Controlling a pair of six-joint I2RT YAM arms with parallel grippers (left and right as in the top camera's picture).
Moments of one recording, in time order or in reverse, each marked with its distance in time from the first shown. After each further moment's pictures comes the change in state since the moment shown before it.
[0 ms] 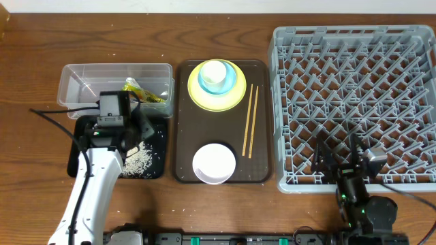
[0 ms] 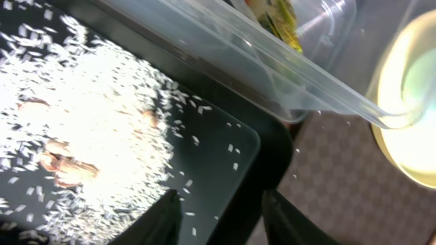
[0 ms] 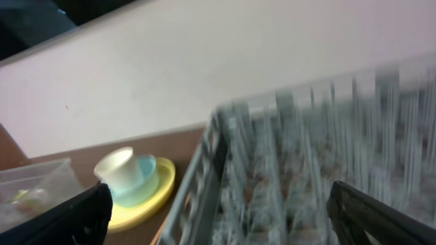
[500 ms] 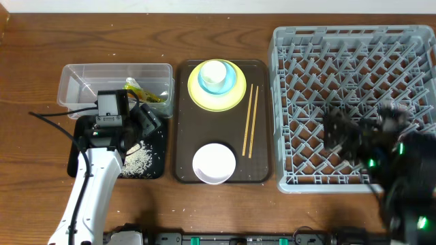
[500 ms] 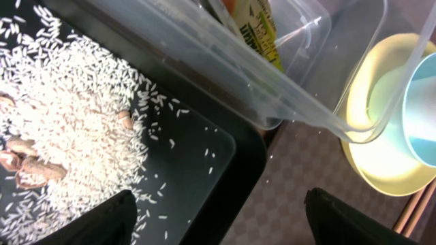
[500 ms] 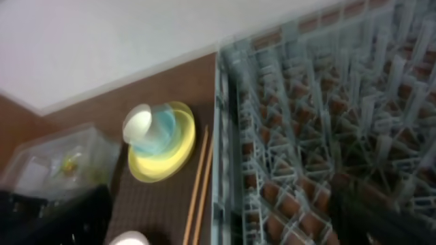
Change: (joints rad) left arm 0.007 0.000 -0.001 0.038 0.062 -0.071; right arm 0.018 0.723 0.886 -0.698 -0.057 0.008
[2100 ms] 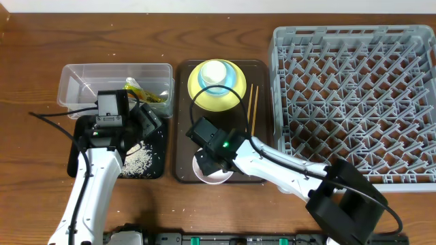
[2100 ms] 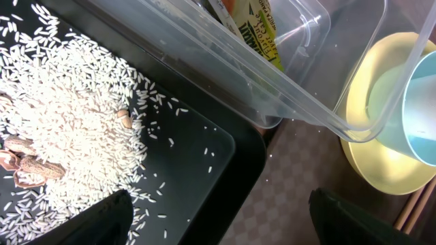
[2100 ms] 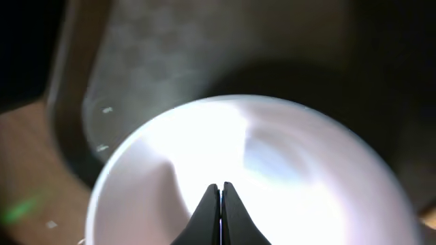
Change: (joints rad) left arm 0.000 0.000 0.000 -0.001 0.001 0.000; right arm 0.975 1.116 0.292 0.090 0.239 0.163
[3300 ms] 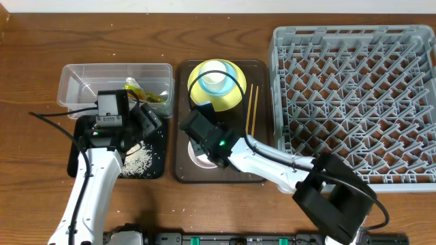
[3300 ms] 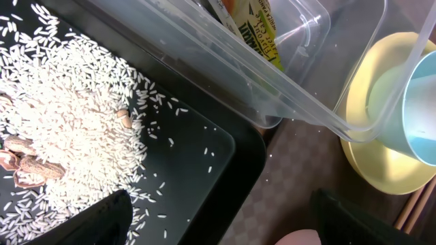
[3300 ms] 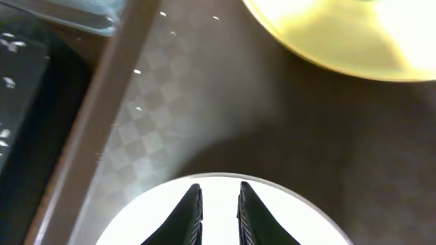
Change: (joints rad) left arm 0.000 0.000 0.000 0.000 0.000 0.000; right arm -0.017 0.063 0.006 0.282 0.275 0.035
